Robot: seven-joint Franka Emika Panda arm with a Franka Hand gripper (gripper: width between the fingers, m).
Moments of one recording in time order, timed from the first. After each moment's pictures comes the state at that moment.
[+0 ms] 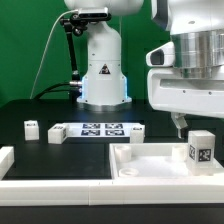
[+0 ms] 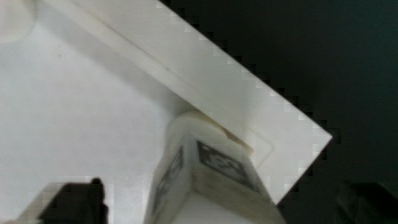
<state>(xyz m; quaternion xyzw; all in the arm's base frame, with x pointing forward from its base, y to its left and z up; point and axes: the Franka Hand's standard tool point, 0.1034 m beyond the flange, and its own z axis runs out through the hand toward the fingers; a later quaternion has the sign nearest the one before) 0.621 0.128 0.077 -0.92 0.39 0.00 0.05</state>
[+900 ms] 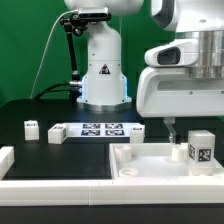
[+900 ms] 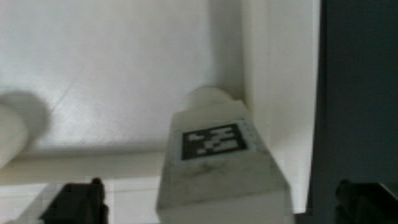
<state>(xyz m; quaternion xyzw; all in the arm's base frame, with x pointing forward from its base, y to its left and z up) 0.621 0.115 0.075 -1.00 -0.03 -0.02 0.01</state>
